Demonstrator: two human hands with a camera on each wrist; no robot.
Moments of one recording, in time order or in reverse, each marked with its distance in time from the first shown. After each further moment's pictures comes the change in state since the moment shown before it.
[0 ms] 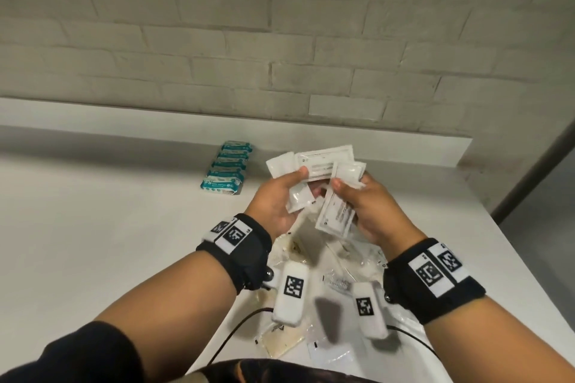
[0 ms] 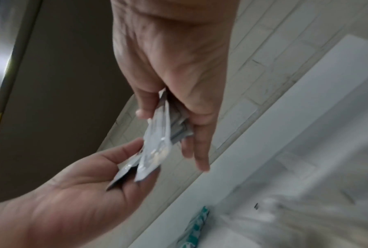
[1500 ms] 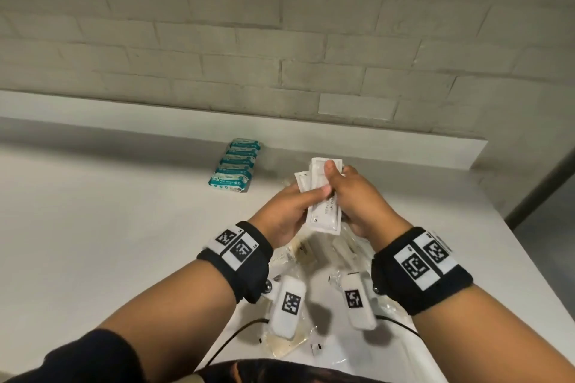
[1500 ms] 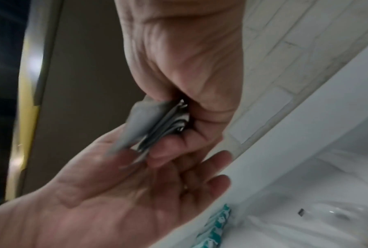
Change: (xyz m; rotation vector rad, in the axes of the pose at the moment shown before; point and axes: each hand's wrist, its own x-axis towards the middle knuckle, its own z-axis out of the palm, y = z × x) left_hand -0.003 -0.014 -0.017 0.412 -0.247 0.069; right_hand 0.011 -0.013 0.037 -0.174 0.024 0.135
